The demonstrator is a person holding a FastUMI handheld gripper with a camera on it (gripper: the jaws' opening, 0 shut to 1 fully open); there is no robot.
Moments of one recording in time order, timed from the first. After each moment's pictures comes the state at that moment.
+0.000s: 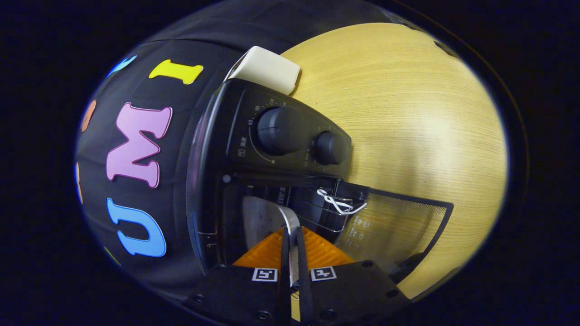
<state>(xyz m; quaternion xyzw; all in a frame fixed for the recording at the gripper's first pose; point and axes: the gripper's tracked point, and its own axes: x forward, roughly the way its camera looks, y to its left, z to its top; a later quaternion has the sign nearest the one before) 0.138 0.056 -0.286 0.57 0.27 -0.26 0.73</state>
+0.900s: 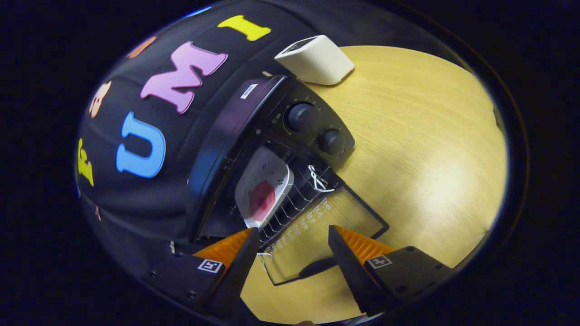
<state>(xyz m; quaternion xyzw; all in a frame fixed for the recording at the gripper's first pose) 0.044 0.067 -0.271 0.39 0.38 -0.09 0.83</state>
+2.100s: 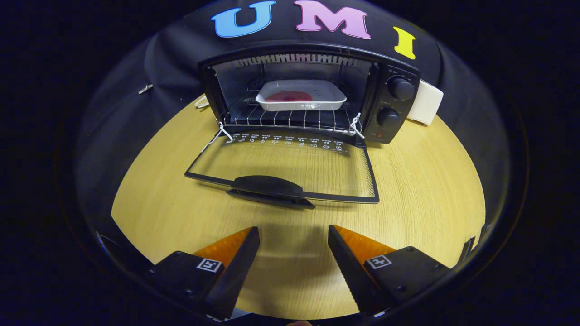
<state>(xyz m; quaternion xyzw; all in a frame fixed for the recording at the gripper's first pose) -0.047 0.087 -0.364 -0.04 0.45 0.05 0.89</state>
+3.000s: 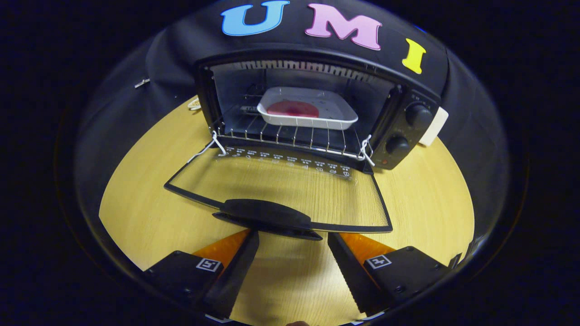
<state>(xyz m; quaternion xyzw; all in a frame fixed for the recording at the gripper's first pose) -0.010 0.101 -0.342 -0.09 0.41 0.05 0.91</state>
